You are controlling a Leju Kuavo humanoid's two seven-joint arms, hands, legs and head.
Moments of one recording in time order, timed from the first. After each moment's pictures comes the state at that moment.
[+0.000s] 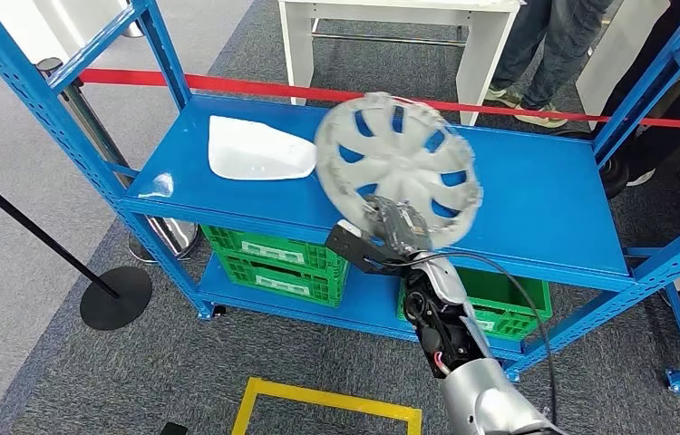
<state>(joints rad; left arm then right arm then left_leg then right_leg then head) -0.06 -0.12 0.37 -0.15 -0.94 0.23 0.04 -0.65 0.28 0.07 -0.28 1.08 -0.22 -0.52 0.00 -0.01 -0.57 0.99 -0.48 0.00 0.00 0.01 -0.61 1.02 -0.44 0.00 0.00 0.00</state>
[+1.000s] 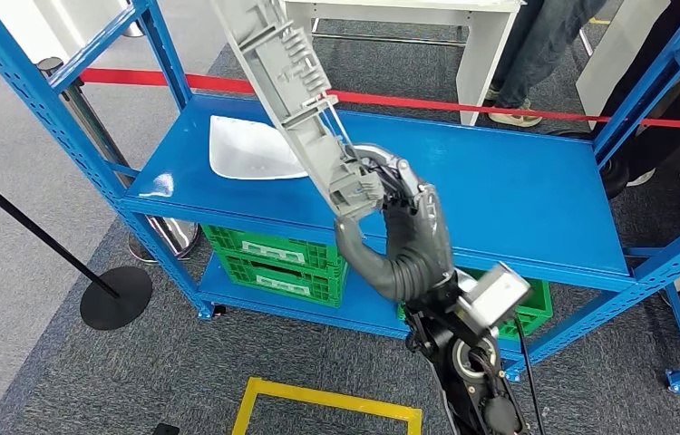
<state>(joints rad) -0.06 -0.13 0.46 -0.15 -0.98 0.26 -0.01 -0.37 0.15 0.47 -1.31 0.03 0.03 -0.64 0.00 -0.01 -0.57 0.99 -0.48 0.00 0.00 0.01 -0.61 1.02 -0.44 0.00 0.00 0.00</state>
